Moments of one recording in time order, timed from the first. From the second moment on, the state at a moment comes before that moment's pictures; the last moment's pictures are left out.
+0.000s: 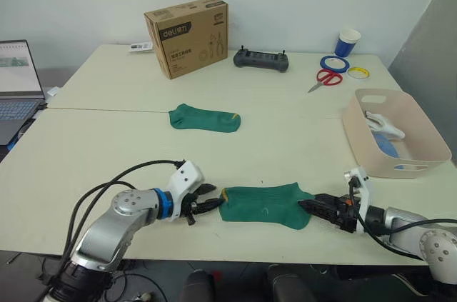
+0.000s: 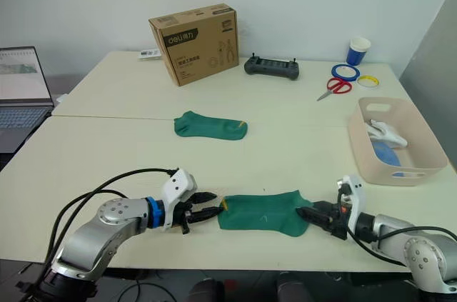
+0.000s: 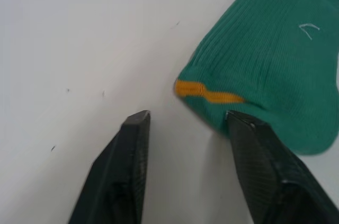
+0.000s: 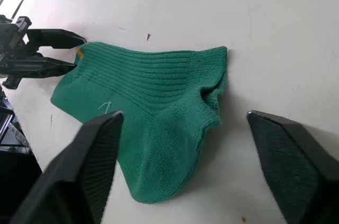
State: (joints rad) left arm -0.11 0.68 -0.11 -0.30 -0.31 0.60 -0.86; right arm 0.02 -0.62 -0.23 -0.39 0.92 1.09 0.55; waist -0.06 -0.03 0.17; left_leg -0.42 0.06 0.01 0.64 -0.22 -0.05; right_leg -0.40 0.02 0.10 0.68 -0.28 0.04
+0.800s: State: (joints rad) left arm -0.32 0.56 -0.32 -0.22 -0.24 0.37 -1.00; right arm -0.22 -0.67 0.27 -0.25 0.33 0.33 0.98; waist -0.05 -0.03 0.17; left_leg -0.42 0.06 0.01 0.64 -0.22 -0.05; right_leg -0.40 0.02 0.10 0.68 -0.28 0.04
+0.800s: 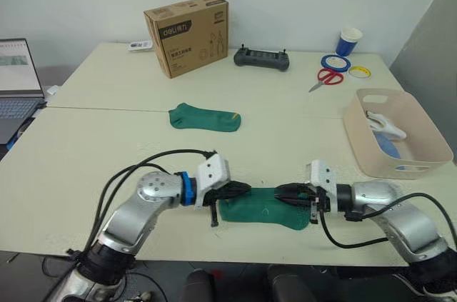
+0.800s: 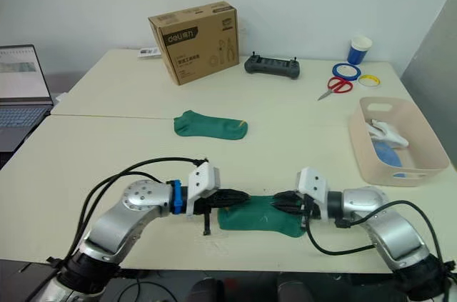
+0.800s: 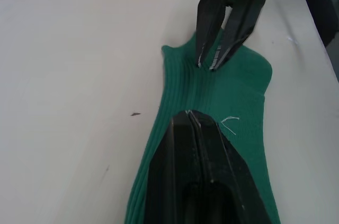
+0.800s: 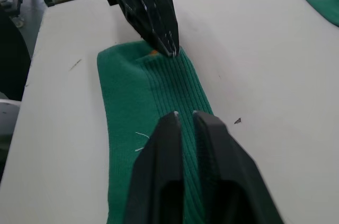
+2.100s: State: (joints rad) left arm -0.27 0.62 -0.10 -0.20 -0.34 0.35 -1.00; right arm -0.15 -0.67 -0.03 -0.32 0.45 0.44 0.90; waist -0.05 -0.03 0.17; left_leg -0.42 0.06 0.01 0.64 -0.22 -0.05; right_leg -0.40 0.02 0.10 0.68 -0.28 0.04
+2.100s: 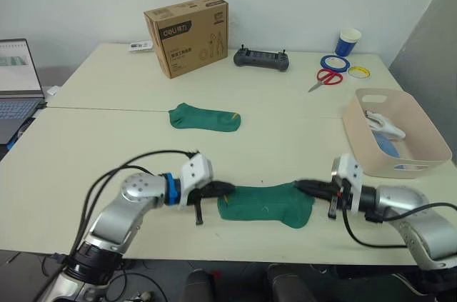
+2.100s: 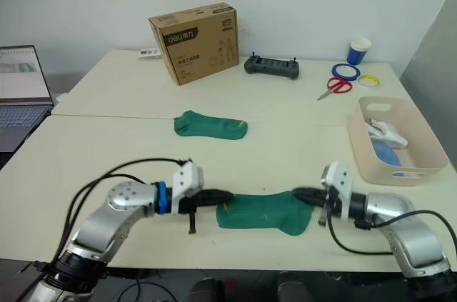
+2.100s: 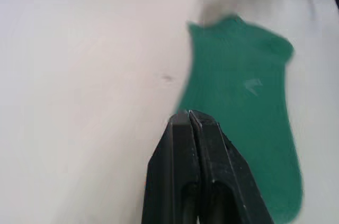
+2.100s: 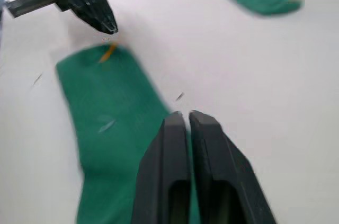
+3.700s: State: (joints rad) left arm -1.00 0.36 -0.04 1.16 0.02 0.01 -0.59; right arm -0.24 -0.48 -0.01 -0.09 0.18 0.30 0.62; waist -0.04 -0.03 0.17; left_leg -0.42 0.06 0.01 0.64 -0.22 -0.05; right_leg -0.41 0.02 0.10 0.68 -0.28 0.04
